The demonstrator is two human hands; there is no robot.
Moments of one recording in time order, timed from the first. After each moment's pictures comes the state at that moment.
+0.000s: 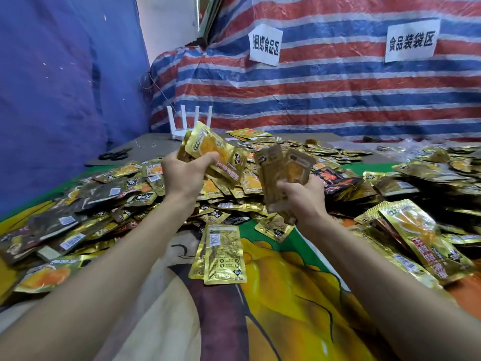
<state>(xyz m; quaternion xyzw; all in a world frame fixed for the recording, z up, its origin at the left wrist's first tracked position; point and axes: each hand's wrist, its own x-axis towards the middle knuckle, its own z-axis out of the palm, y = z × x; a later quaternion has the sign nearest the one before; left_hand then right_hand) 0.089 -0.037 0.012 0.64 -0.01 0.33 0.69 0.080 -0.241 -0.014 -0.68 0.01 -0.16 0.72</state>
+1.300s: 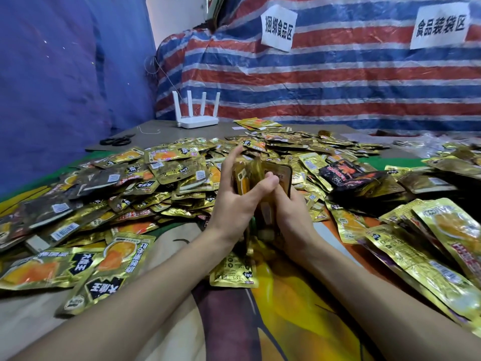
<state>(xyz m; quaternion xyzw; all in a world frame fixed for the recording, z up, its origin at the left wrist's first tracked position) 0.064 -0.087 -0.046 0.63 -0.16 0.18 0.74 0.073 -0.200 -0.058 -0.65 -0.14 -0.07 0.74</state>
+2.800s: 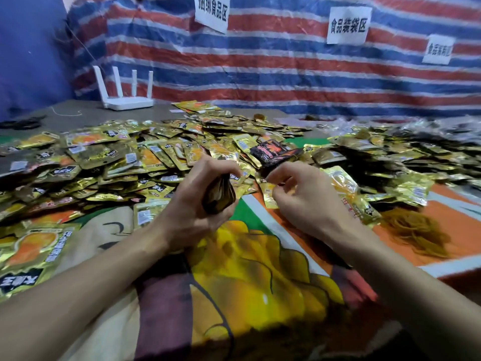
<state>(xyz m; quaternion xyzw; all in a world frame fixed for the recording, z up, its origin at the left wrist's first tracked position) 0.038 -0.105 -0.052 0.71 -0.47 0.28 0.44 -0.018 -0.313 -0.009 -0.92 -0.08 -0.26 0.27</state>
